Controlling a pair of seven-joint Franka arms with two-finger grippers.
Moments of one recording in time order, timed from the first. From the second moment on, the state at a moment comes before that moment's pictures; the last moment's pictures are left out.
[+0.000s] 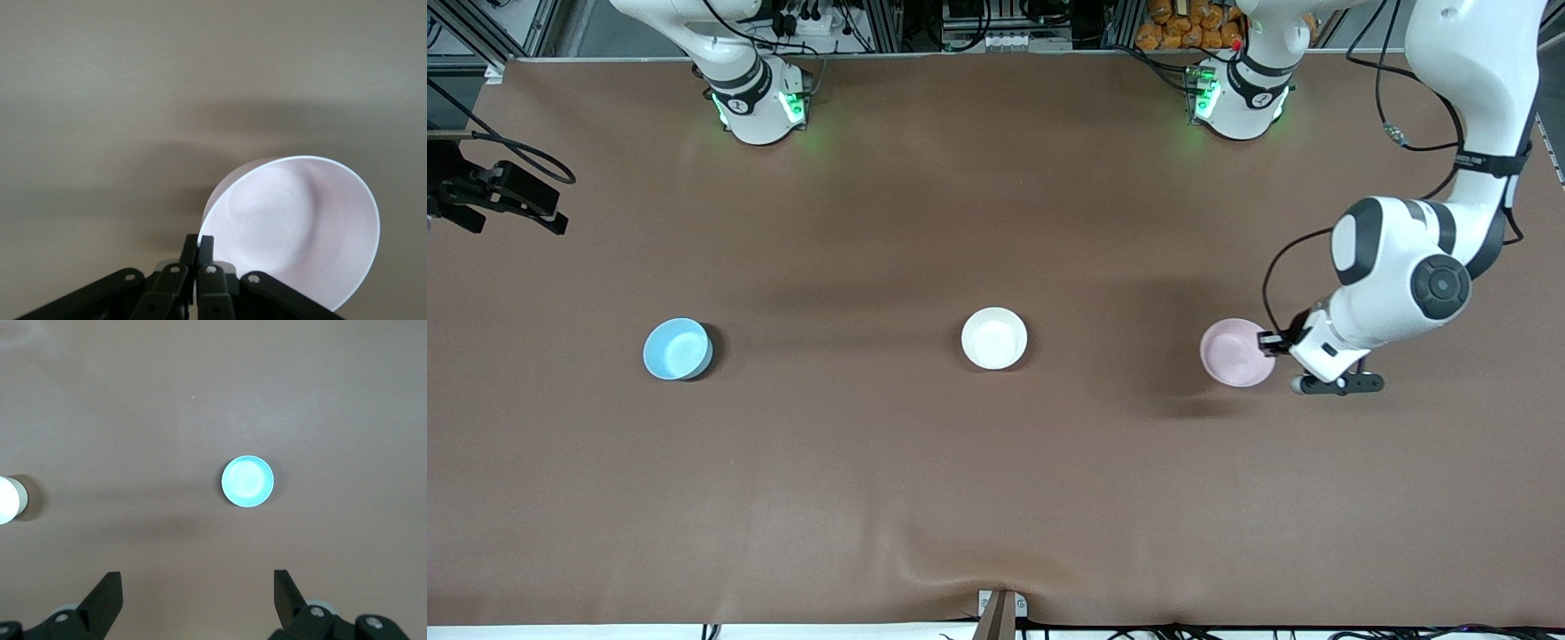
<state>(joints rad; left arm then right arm) 0.13 0.33 -0.28 -1.97 -0.03 2.23 -0.16 -0.04 0.00 0.04 -1.48 0.00 1.48 0.04</state>
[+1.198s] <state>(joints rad) -0.19 0.53 -0.46 -1.69 -0.11 2.19 -0.67 -0.04 0.00 0.04 -1.48 0.00 1.48 0.04</state>
